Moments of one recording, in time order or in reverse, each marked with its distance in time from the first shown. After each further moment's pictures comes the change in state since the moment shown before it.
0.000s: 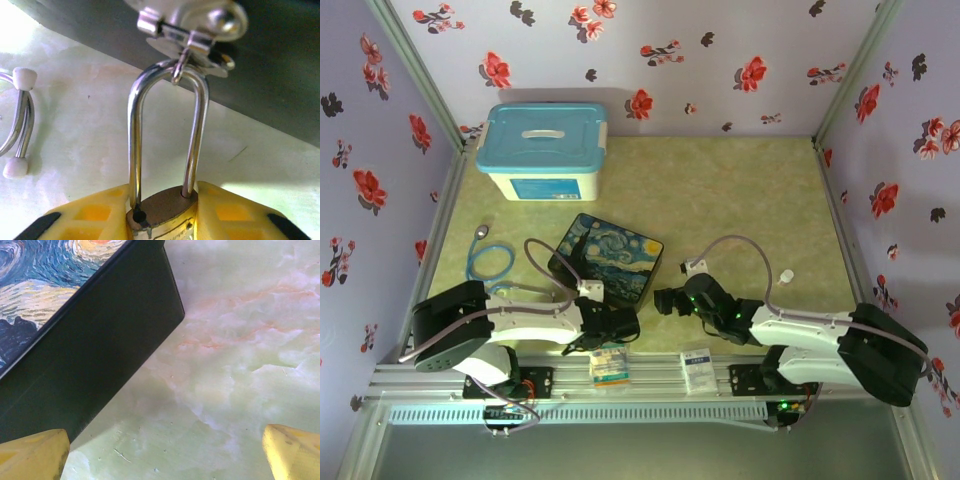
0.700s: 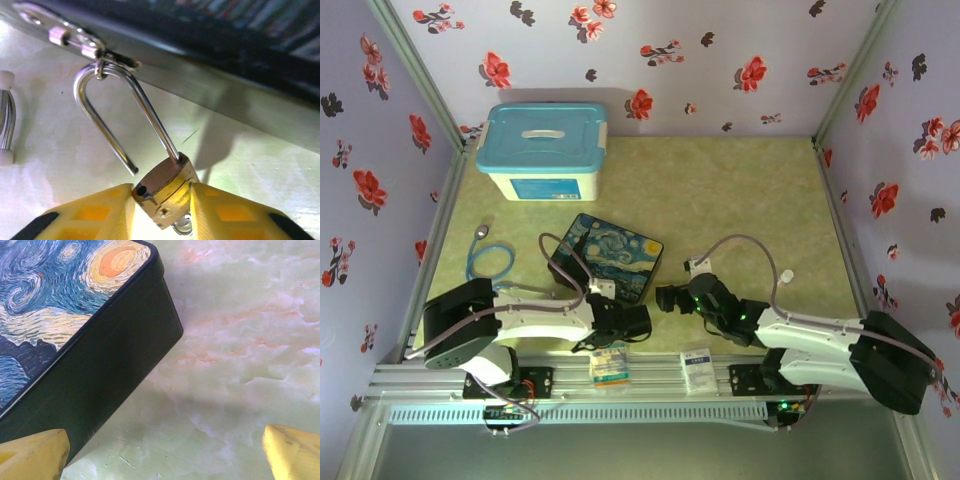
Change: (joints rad) left arm -0.029 0.056 0.126 -0.085 0.045 0.015; right arm 0.000 -0.072 -0.007 -0.018 0.027 0.000
